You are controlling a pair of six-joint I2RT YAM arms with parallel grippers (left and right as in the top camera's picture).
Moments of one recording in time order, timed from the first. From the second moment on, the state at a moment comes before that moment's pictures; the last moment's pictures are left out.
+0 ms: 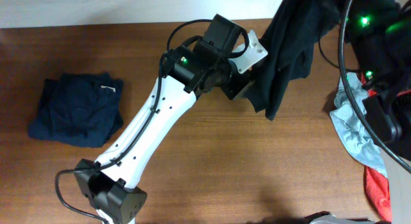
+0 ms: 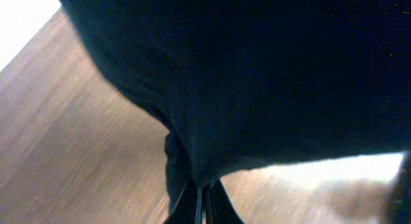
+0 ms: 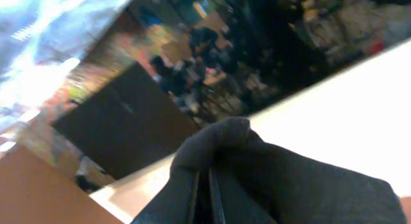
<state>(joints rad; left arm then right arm) -0.65 1.91 2.06 -1.05 0.27 0.28 0.29 1.43 2.12 -0.55 0.11 0.64</state>
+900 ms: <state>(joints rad) -0.44 1.57 2.22 -1.19 -0.12 0.28 0.29 1.40 2.13 -1.27 0.41 0.36</state>
